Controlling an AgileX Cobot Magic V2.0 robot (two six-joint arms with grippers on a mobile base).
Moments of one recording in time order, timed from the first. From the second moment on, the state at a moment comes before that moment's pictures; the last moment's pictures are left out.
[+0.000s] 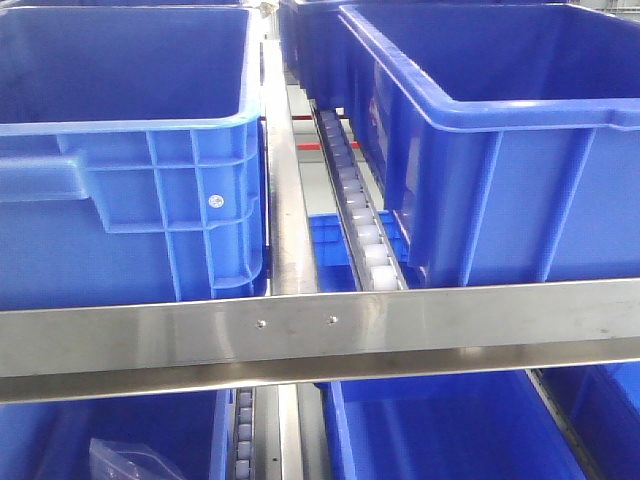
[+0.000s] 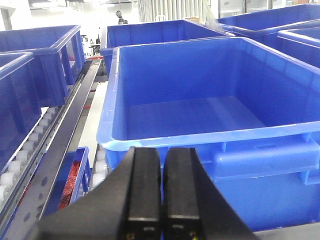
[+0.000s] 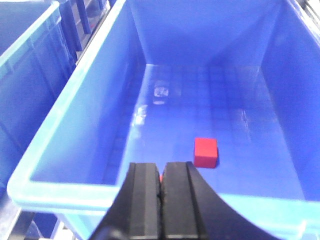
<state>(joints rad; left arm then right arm) -0.06 -0.01 0.01 -0.09 0.00 0.14 0.17 0.85 -0.50 -0.18 -0.09 0.23</state>
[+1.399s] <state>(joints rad) -0.06 -0.01 0.01 -0.09 0.00 0.14 -0.02 0.17 -0.09 -0.18 -0.07 0.23</state>
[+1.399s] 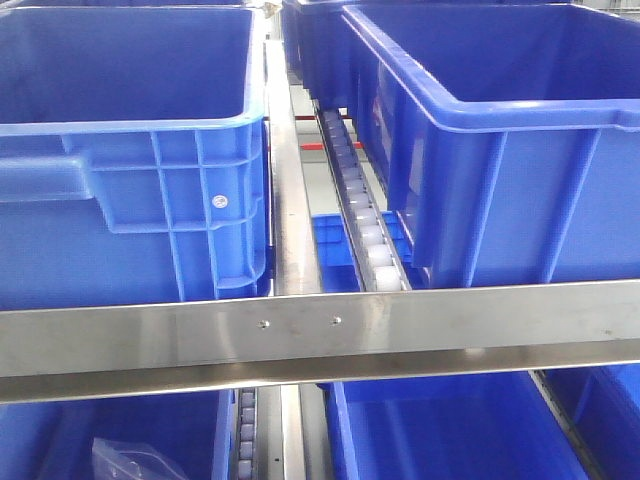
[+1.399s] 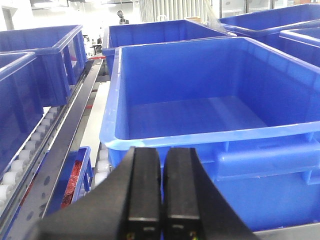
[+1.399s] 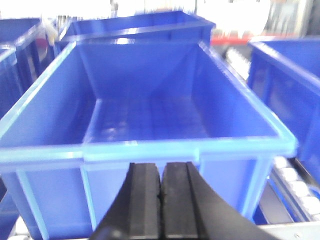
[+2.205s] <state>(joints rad) -0.06 -0.01 0.01 -0.09 0.00 0.14 -0.03 -0.01 0.03 -0.16 -0.07 0.23</state>
